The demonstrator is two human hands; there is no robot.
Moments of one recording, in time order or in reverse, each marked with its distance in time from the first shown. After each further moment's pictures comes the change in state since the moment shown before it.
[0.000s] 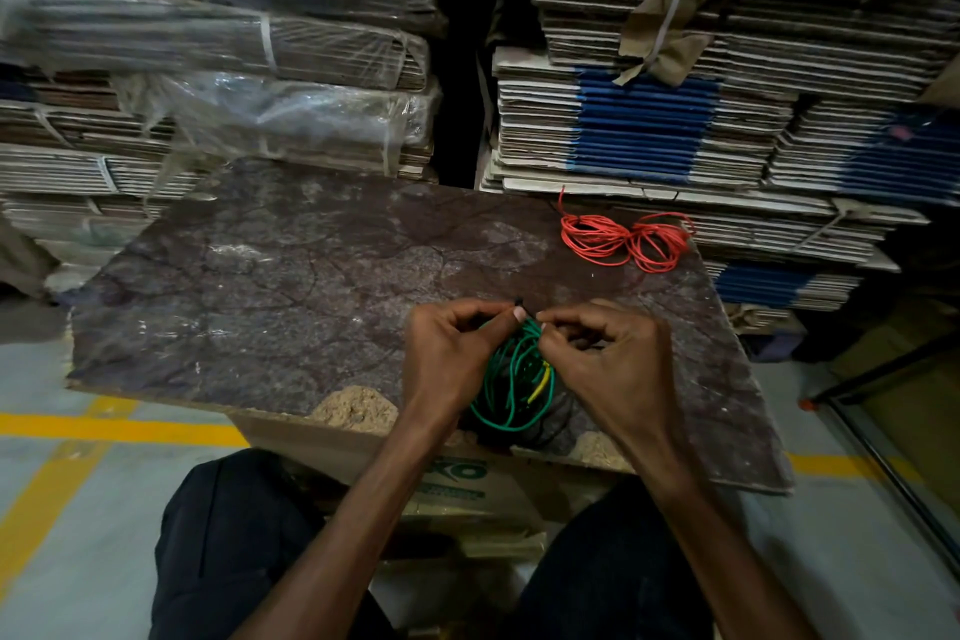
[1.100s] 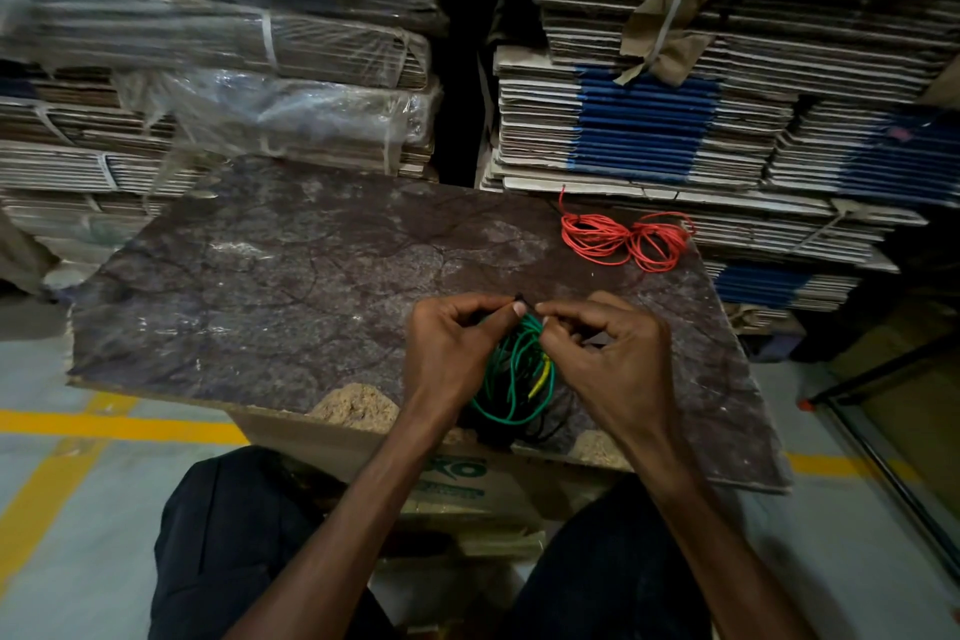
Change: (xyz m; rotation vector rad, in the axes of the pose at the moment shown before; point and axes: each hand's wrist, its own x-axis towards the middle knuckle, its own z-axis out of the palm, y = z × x) left_hand 0.003 0.000 -0.001 0.041 -0.011 0.051; right_hand 0.001 -0.003 0.002 0.029 0.040 -0.028
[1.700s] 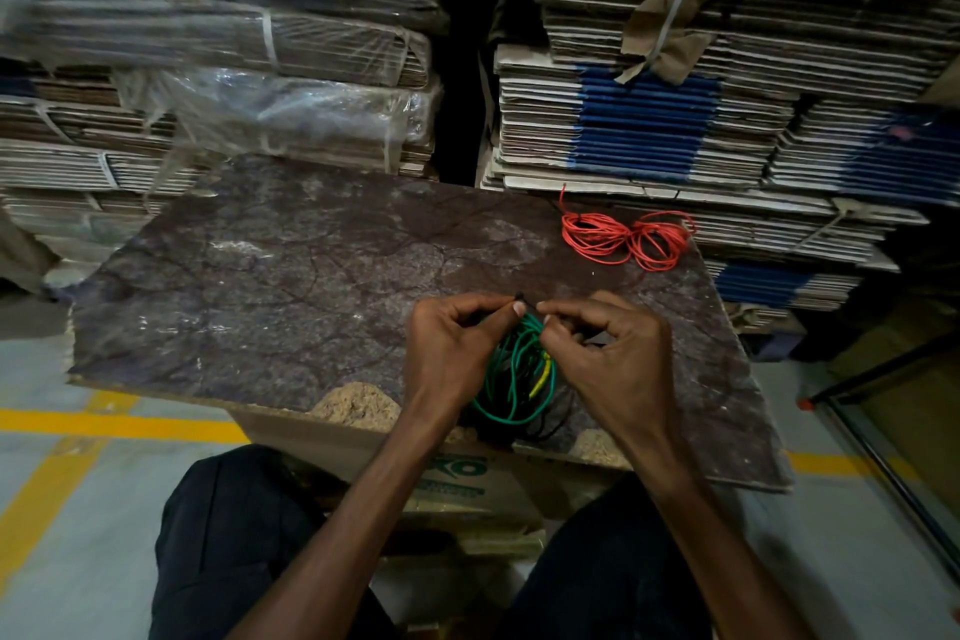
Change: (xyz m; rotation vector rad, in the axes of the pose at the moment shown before) left_hand -0.002 0.001 0.000 0.000 0.016 0.007; right_hand -0.001 -0.001 0.000 0.014 0.000 0.032
